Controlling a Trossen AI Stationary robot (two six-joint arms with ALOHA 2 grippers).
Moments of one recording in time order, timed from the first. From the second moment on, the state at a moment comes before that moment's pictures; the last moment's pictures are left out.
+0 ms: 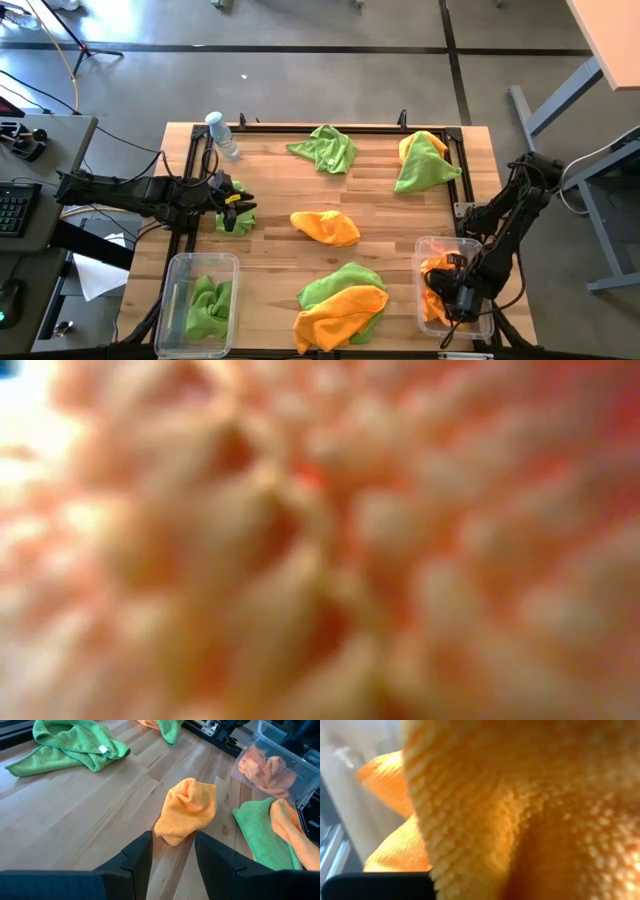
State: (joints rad) left arm -0.10 0.54 0.46 -0.44 -0.30 -0.55; right arm 1.10 1.35 0.72 -0.75 0.00 1.32
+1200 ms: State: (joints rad) left arm -0.10 0.54 0.46 -0.45 -0.33 -0.55; right arm 1.10 1.35 1.16 -1.33 0.05 1.29
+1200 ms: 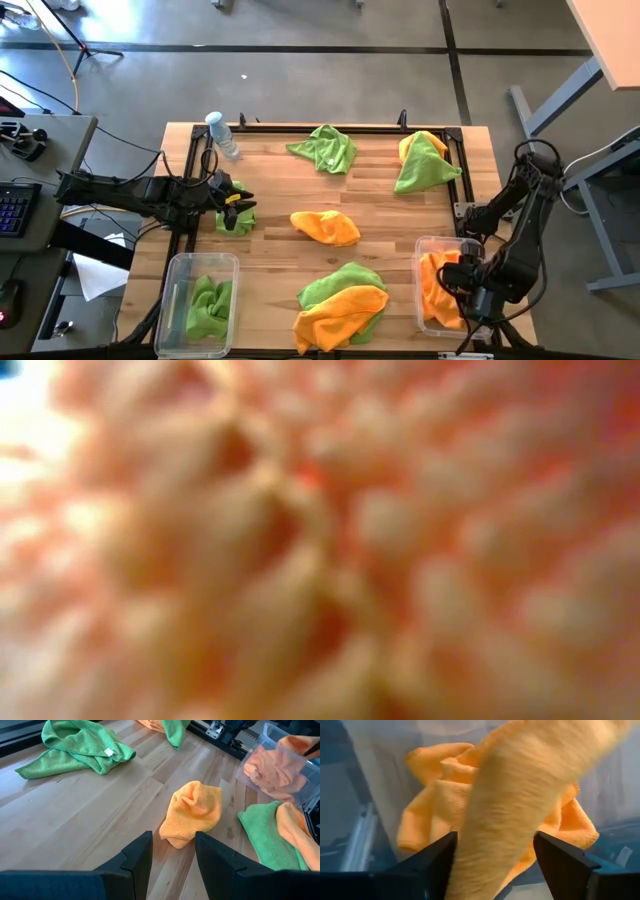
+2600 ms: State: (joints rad) left arm -0.10 0.54 0.46 -0.45 -0.33 -0.55; right arm 1.10 1.34 0.65 -0.72 0.08 1.36
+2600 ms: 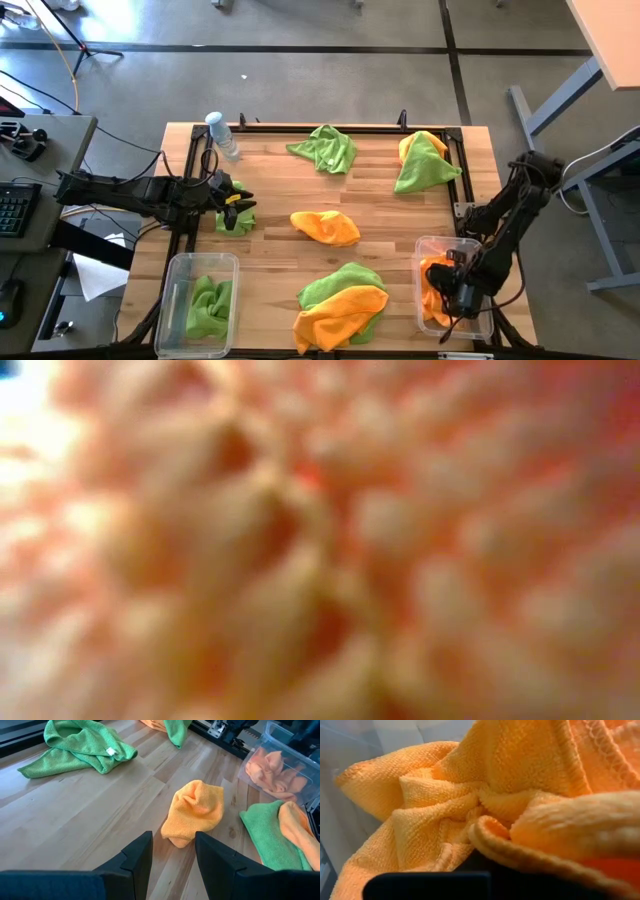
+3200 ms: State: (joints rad) left arm -0.10 0.54 0.46 -0.45 -0.35 -0.55; right arm 1.10 1.35 0.95 -1.02 0.07 1.32
